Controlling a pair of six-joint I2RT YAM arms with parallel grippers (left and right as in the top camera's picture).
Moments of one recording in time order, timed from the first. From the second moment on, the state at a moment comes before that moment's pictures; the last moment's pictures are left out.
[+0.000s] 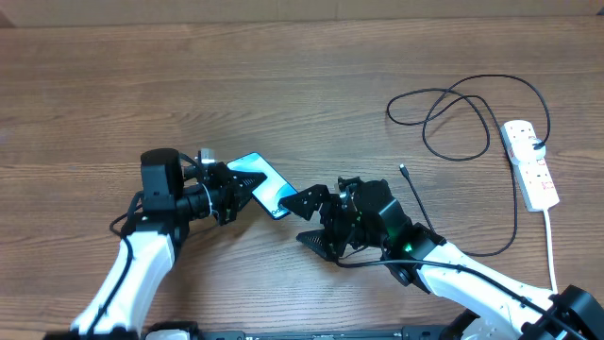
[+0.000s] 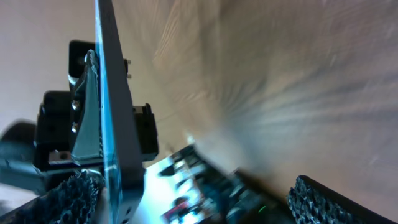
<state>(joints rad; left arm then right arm) 0.01 1.31 0.57 -0.05 0.96 -1.18 0.71 1.35 0.50 0.33 -0.53 1.59</state>
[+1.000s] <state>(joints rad) 0.02 1.43 0.56 0.21 1.39 -1.09 0.25 1.21 0.52 0.08 -0.24 0.62</state>
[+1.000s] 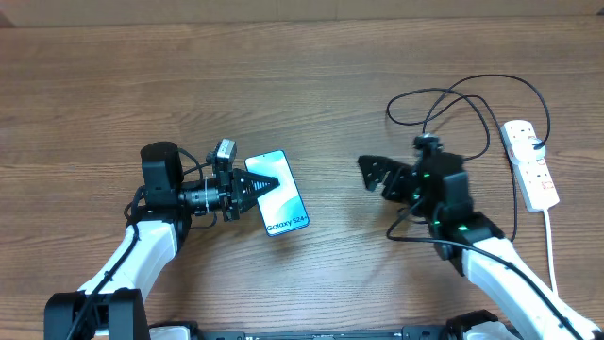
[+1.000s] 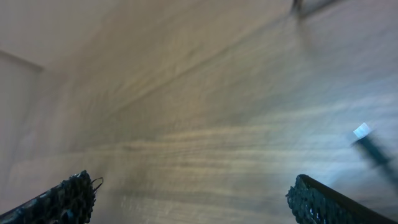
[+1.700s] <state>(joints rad) 0.02 1.43 0.56 0.21 1.34 -1.07 0.07 1.37 0.58 -0.20 -0.15 0.24</state>
